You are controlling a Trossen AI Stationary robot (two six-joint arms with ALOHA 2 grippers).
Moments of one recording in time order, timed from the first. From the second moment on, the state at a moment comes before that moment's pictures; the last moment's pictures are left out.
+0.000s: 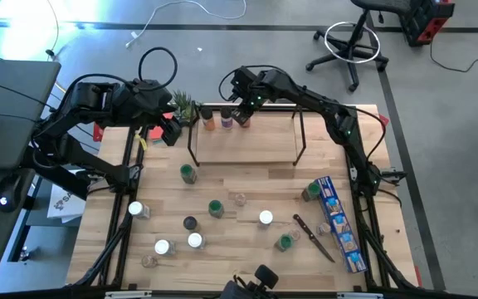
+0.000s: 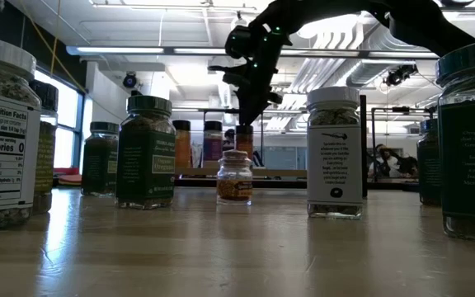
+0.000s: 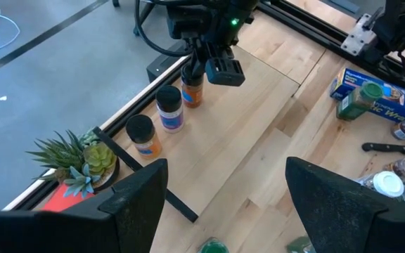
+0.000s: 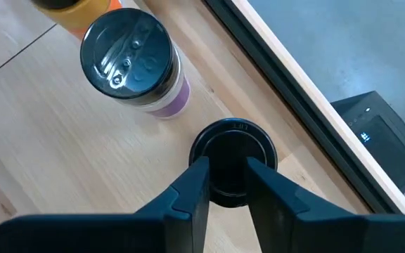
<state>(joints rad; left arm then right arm) 0.11 1.34 1.96 -1.44 -0.40 -0.46 -0.50 2.27 2.31 -1.19 0.04 0.13</state>
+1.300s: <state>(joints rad) 0.01 1.34 1.96 -1.57 -0.35 -0.45 -0.20 1.91 2.28 -1.22 0.05 -0.13</state>
